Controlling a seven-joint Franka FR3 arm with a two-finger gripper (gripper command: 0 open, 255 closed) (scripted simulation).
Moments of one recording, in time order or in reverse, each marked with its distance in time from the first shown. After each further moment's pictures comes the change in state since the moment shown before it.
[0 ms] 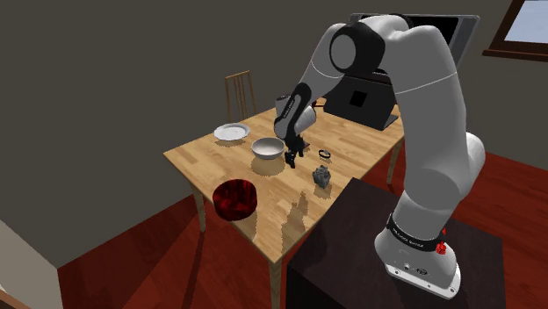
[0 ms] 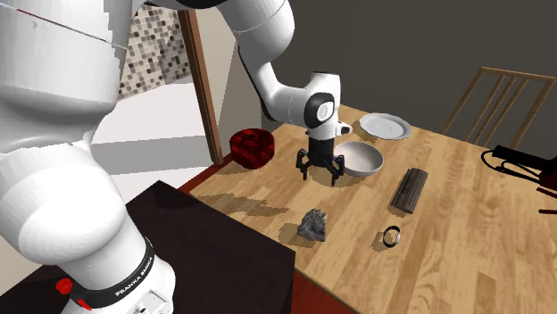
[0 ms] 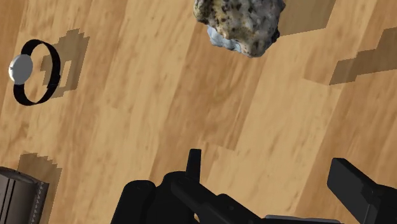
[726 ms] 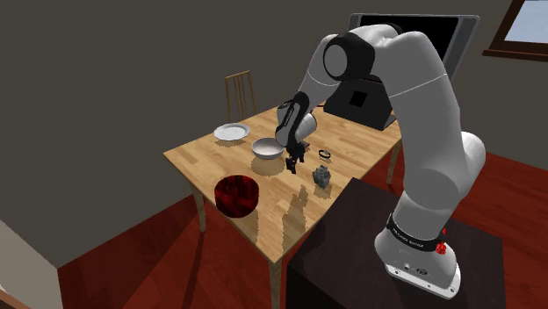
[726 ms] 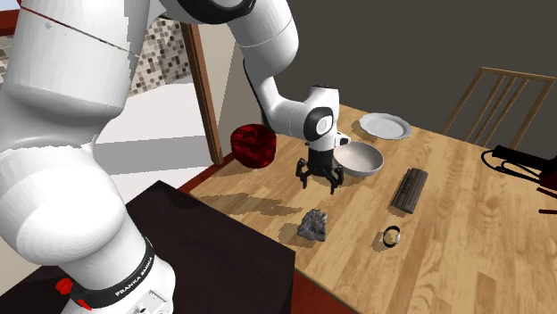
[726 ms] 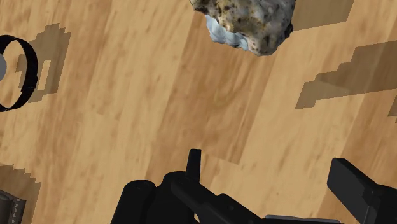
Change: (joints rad) arm -0.011 0.080 0.003 0.014 0.003 0.067 0.000
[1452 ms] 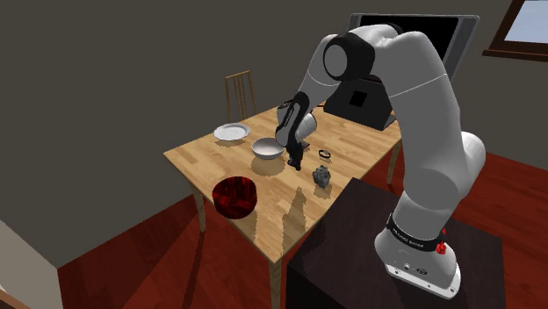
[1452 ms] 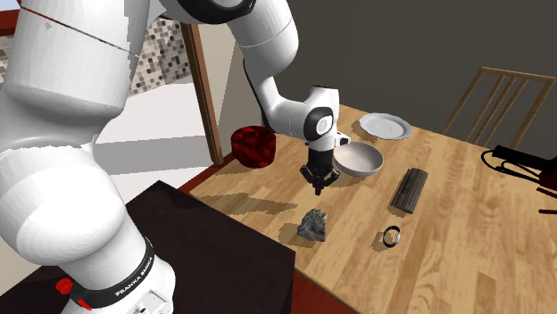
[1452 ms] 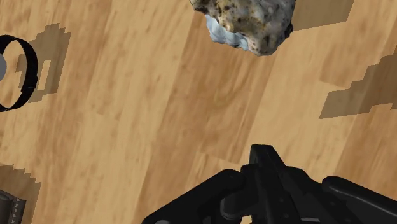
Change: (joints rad) arm 0.000 0.000 0.000 0.000 0.000 0.000 0.000
